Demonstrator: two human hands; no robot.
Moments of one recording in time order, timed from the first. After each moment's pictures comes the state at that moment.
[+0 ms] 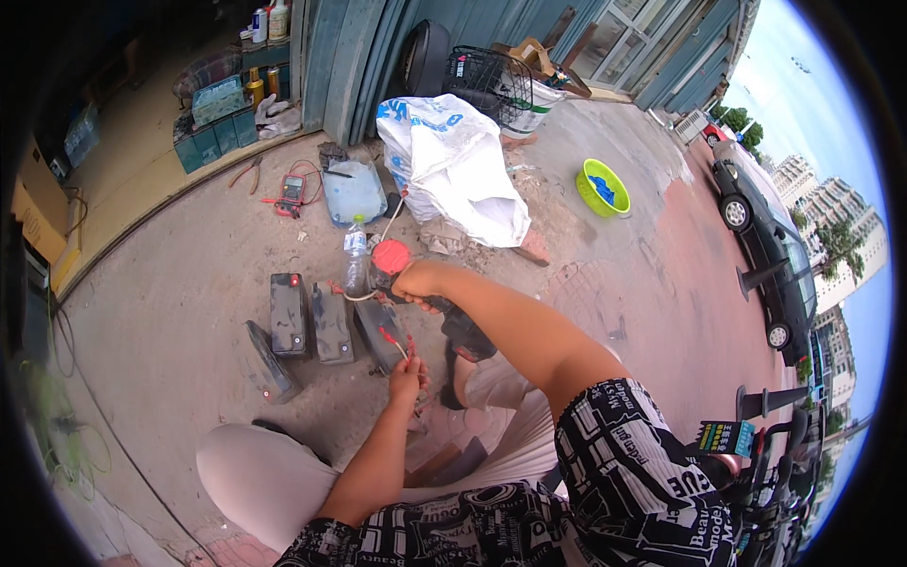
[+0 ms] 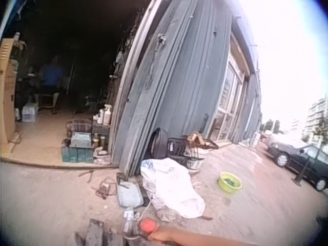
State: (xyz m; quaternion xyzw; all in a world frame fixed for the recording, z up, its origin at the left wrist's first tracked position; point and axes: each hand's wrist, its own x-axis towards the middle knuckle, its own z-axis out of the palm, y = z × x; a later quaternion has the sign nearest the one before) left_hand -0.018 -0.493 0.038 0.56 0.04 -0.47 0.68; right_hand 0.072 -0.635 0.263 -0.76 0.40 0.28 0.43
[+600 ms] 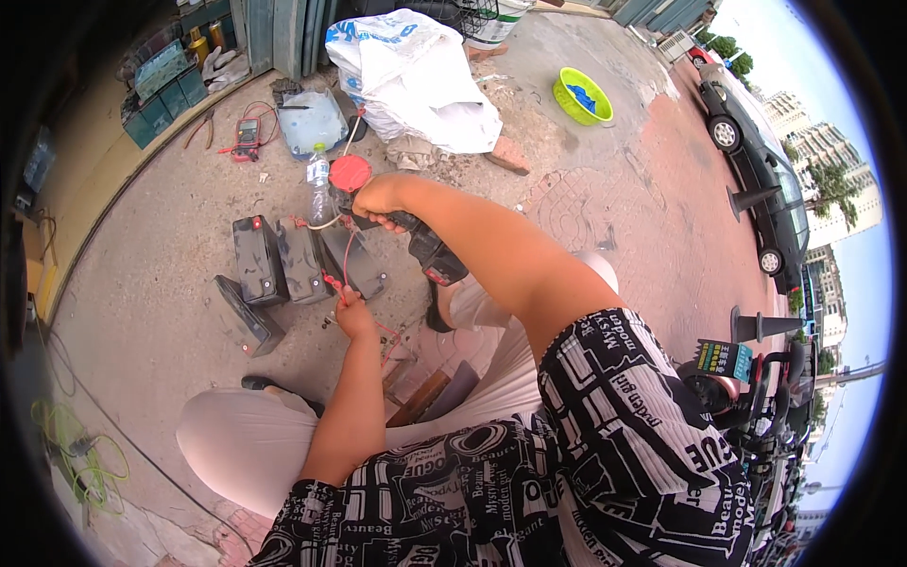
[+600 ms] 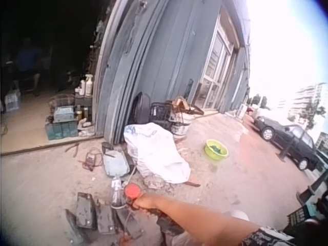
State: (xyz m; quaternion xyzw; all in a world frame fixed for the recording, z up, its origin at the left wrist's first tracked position) left_hand 0.010 -0.479 -0.014 0.72 0.15 -0.16 0.66; right_hand 0.069 -0.639 0.260 -0.74 0.39 0.27 0.48
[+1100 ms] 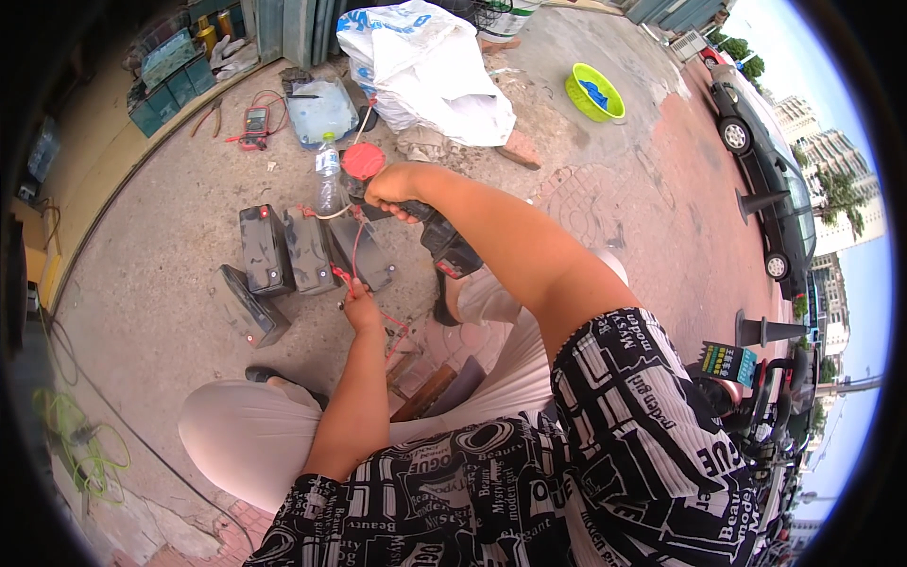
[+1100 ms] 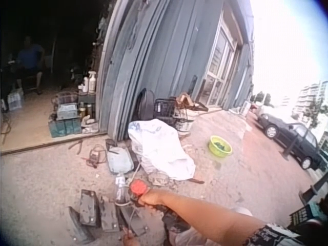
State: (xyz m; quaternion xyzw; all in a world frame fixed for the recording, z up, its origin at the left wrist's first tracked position) left_hand 0.009 -0.474 -0.009 0.66 0.16 -0.23 0.70; right_hand 0.070 -0.643 0.261 -0.73 0.40 0.28 0.48
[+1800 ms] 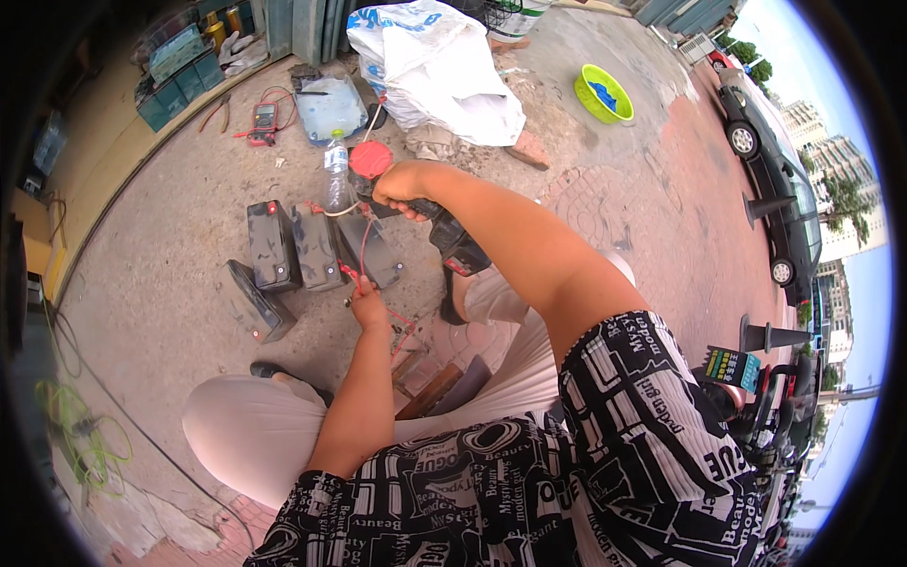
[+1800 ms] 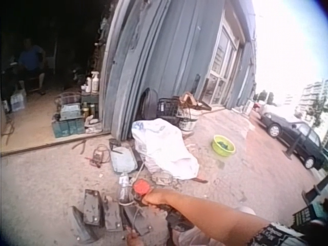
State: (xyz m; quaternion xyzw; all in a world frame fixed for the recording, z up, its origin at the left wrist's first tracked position) left_hand 0.009 -0.477 -0.009 0.67 0.17 -0.22 0.69; right_hand 0.071 -0.638 0.268 -0.74 0.40 0.27 0.47
